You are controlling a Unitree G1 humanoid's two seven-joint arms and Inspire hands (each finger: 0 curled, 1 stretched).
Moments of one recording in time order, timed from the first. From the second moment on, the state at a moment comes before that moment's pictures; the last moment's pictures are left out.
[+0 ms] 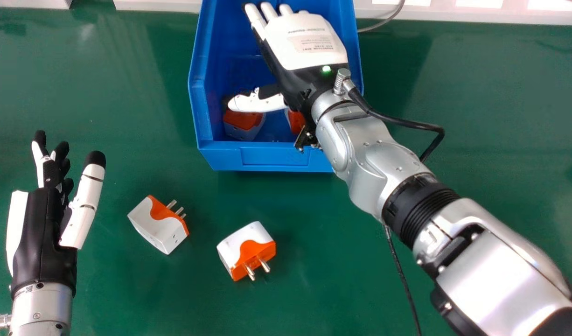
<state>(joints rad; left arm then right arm) 0.20 0.20 0.28 -0.04 0.01 -0.10 0.01 -1.01 -0.01 0.58 0.97 -0.79 0.12 -0.26</state>
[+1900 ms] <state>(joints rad) 0.23 0.18 0.28 -0.08 0.03 -0.10 0.01 -0.47 -0.35 0.69 0.44 -1.07 -0.42 -0.09</state>
